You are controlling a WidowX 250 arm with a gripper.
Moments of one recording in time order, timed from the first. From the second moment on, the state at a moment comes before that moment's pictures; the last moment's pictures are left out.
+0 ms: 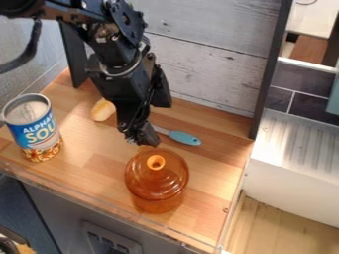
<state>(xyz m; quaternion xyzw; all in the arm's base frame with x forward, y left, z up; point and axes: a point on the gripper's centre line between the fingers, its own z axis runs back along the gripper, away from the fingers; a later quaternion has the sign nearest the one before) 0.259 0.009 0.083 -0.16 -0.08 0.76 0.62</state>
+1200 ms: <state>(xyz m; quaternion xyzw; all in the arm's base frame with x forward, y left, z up) 0.326 0.043 0.034 -0.06 -0.10 0.78 0.62</state>
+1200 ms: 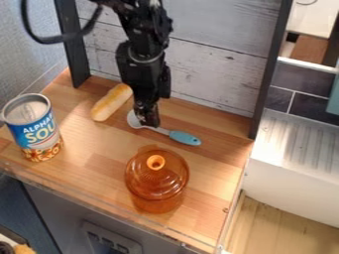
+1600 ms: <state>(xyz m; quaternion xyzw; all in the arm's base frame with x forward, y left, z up) 0.346 0.019 -0.007 -0.04 -0.11 0.78 0.61</state>
